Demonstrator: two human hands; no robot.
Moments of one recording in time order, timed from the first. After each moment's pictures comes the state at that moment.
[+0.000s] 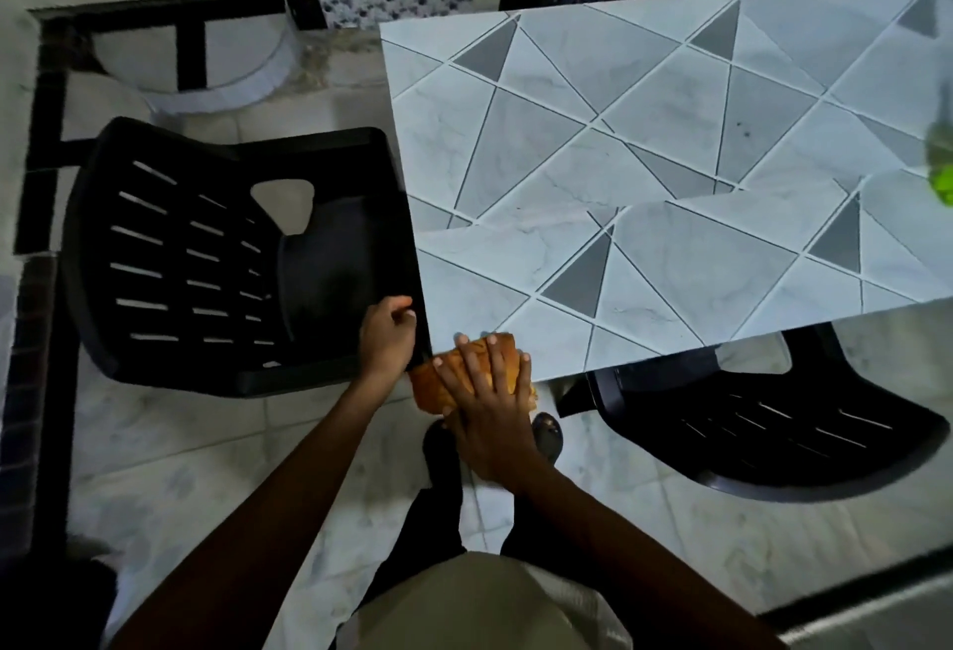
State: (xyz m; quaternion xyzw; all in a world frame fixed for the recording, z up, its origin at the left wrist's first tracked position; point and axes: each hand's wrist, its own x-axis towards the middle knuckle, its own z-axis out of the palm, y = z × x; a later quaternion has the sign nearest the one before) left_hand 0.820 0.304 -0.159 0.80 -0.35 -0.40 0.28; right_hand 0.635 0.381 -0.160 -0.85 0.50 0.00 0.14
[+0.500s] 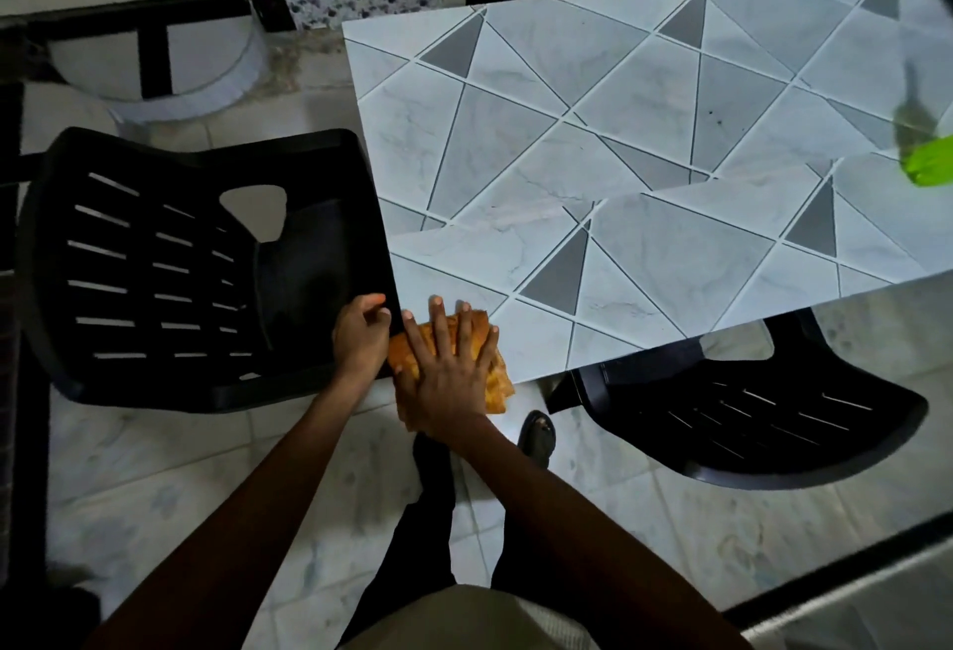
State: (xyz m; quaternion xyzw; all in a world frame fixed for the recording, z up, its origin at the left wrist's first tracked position) left_hand 0.817 0.295 -0.157 0.81 -0.34 -0.38 0.29; right_hand 0.682 0.342 -0.164 -0.78 0.60 0.01 0.16
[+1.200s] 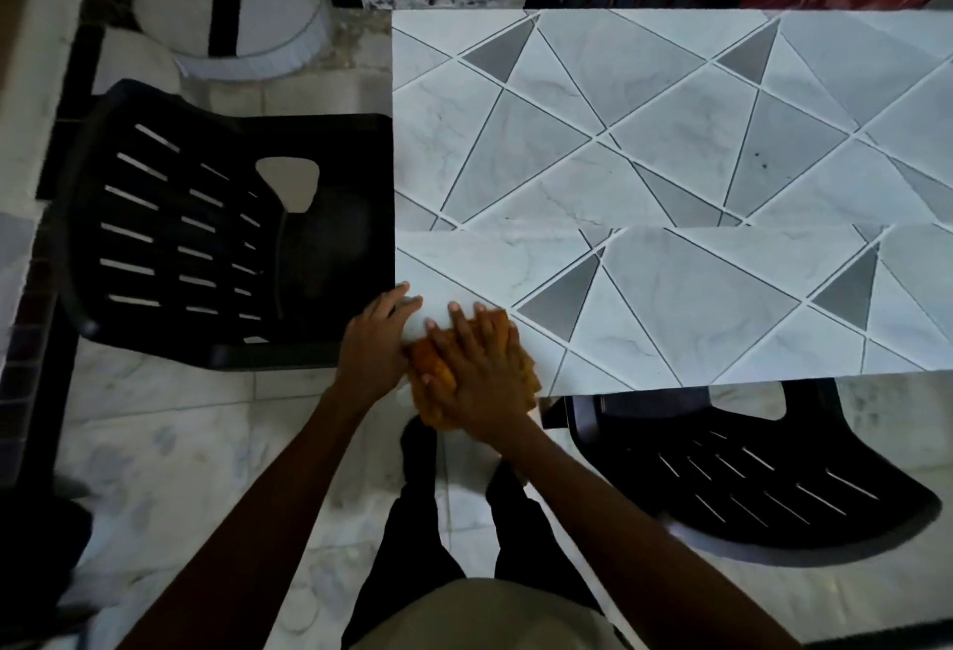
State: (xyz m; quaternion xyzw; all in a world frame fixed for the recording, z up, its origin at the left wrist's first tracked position) left_hand 0.787 0.314 -0.153 0.72 -0.64 -0.23 0.12; right_hand 0.593 0.307 -0.168 -0.87 0.46 -0.01 0.16
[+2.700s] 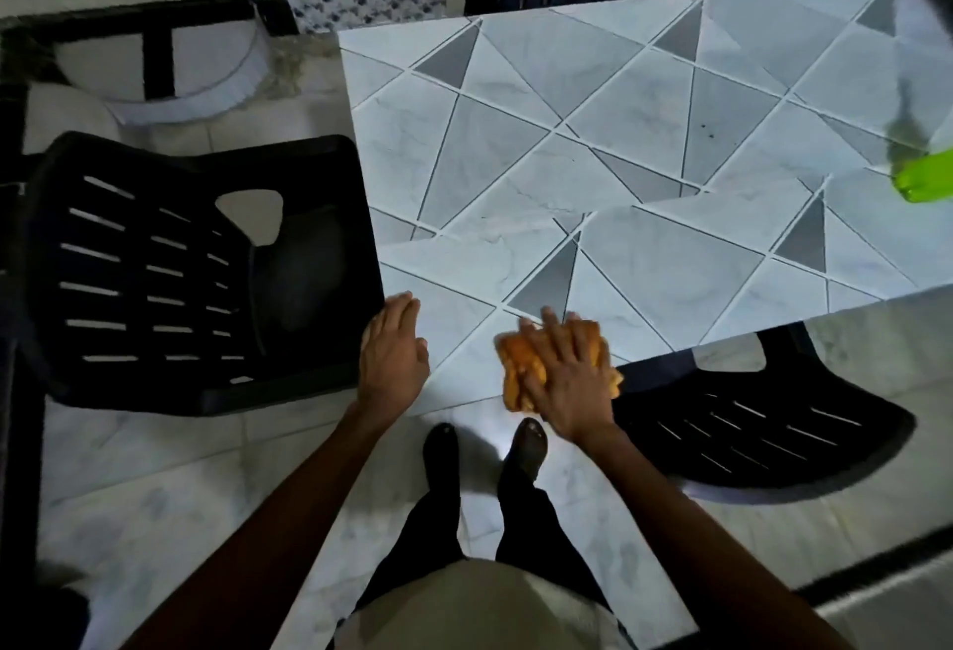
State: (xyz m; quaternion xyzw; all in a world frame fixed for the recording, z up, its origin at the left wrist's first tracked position) left_hand 0.764 0.310 -0.151 0.73 -0.64 -0.20 0.13; right_hand 0.501 0.311 -0.157 -0.78 0.61 0.04 0.15
